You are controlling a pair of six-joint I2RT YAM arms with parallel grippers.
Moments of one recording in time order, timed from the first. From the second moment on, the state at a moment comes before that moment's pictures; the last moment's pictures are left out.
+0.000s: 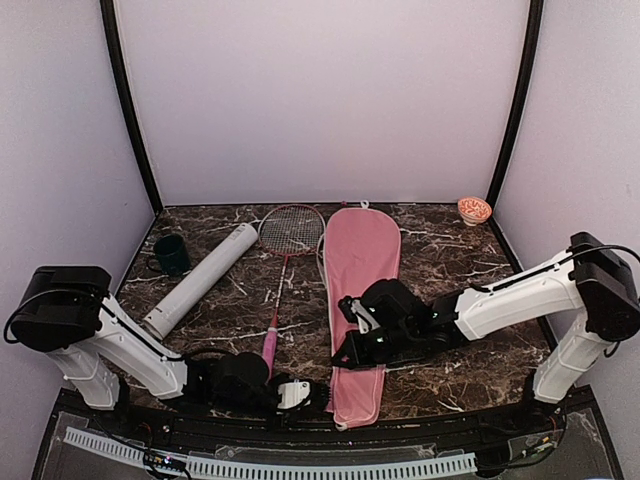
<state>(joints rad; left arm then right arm) -1.36 1.67 0.45 0.69 0.06 0.23 1.12 1.62 0.80 -0.01 -0.23 0.85</state>
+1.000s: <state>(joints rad) -1.36 1.83 0.52 0.86 0.05 0.22 1.11 1.53 0.67 0.16 -0.31 0.93</state>
